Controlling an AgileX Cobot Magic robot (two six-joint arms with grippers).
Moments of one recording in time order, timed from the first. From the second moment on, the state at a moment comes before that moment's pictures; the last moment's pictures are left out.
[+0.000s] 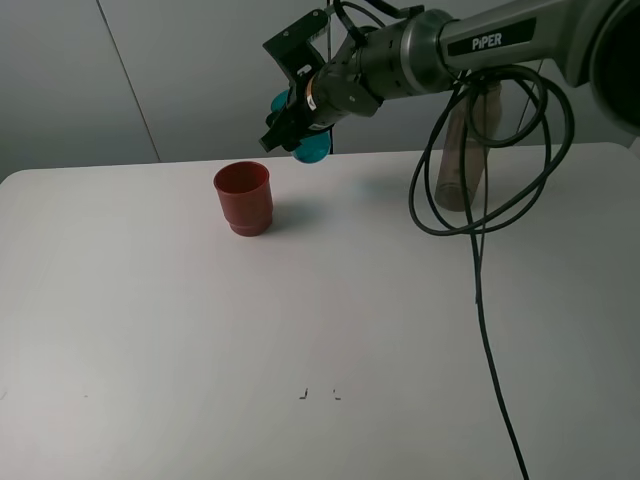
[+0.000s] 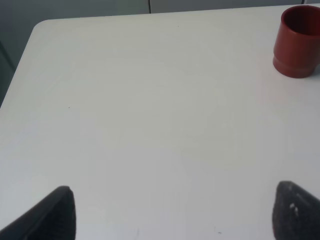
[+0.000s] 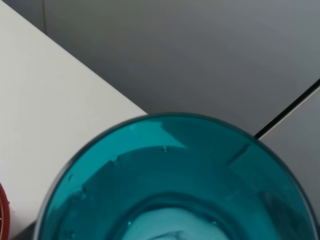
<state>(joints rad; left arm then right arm) 0.00 0.00 -0.51 0.02 1.09 0.00 0.61 2.27 -1.72 -0.63 0.27 0.39</state>
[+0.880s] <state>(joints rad) 0.00 0.00 -0.51 0.02 1.09 0.00 0.65 2.27 -1.77 -0.77 0.31 0.29</state>
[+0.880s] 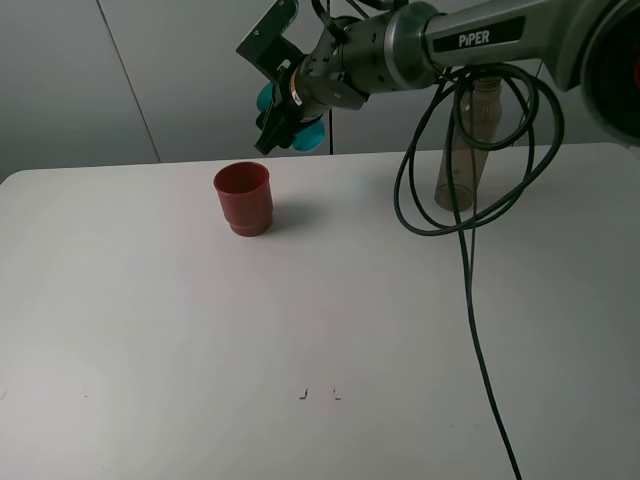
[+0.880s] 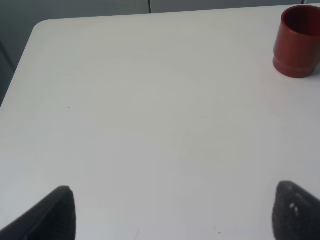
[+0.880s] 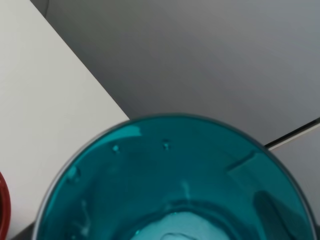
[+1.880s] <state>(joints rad) 0.00 0.00 -0.51 0.02 1.09 0.00 0.67 2.27 -1.77 -0.83 0.30 0.22</state>
